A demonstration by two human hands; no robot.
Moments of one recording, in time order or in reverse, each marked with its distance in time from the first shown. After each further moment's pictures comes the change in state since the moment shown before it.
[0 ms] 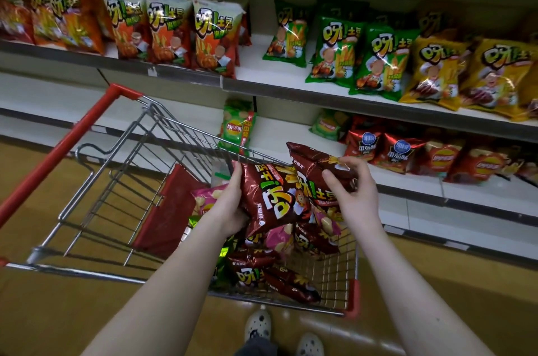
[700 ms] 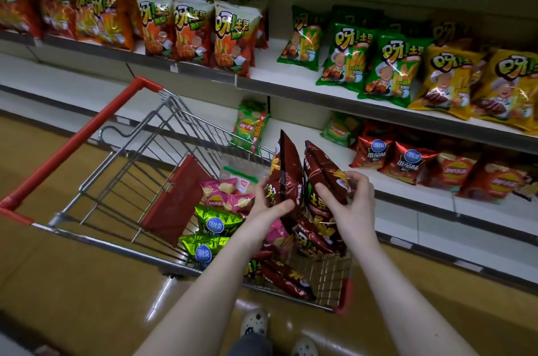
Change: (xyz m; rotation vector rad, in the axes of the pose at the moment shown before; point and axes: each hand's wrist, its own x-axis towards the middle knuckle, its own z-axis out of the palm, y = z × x) left_hand -0.051 -0.065 0.037 0.313 -0.083 0.381; right_hand -0.024 0.019 -0.013 -0.090 -0.038 0.027
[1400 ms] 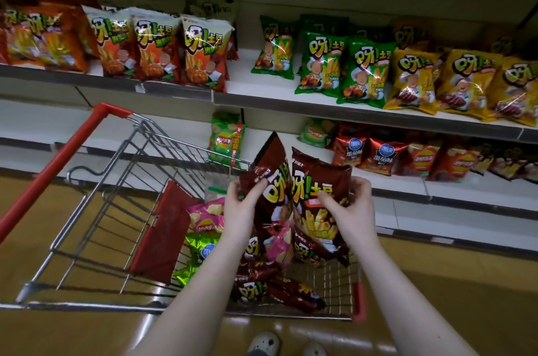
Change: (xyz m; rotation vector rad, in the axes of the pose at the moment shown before) left_hand 0.048 0.035 -0.052 -0.113 0.215 0.066; right_hand 0.008 -0.027 0.030 0.066 0.108 0.138
